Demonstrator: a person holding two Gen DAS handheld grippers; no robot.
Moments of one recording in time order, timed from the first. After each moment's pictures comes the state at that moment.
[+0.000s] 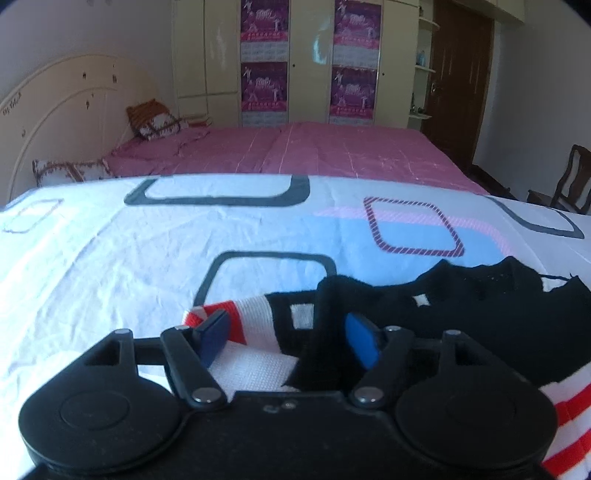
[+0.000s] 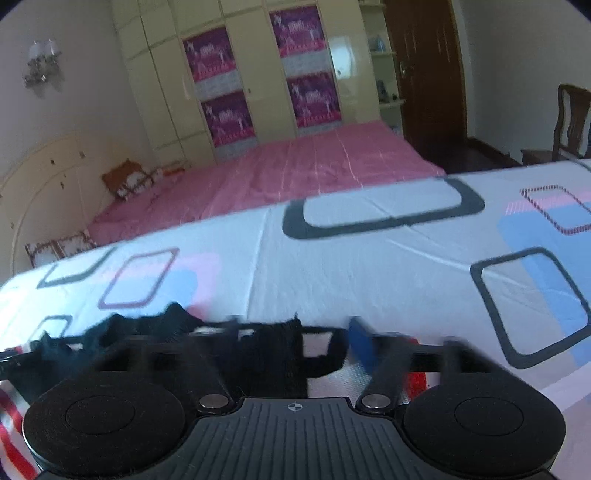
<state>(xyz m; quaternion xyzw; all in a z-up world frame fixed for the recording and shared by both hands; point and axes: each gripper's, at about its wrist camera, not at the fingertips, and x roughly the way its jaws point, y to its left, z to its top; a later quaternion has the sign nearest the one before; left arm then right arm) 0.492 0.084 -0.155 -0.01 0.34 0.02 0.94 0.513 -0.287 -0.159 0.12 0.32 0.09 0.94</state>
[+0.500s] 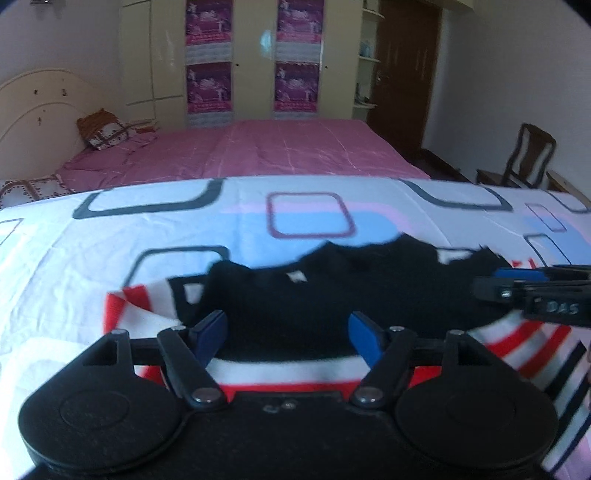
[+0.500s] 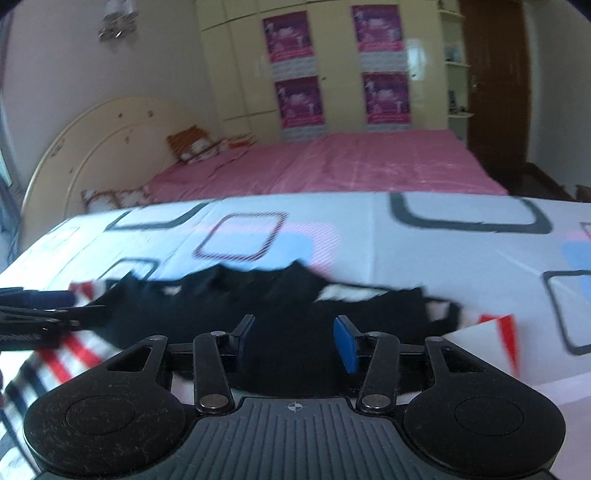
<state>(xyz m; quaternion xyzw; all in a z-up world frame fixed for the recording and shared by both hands) 0.451 0.016 -0.131 0.01 0.36 -0.07 0.93 0.468 -0.199 -0.150 0.06 0.34 0.19 0.92</state>
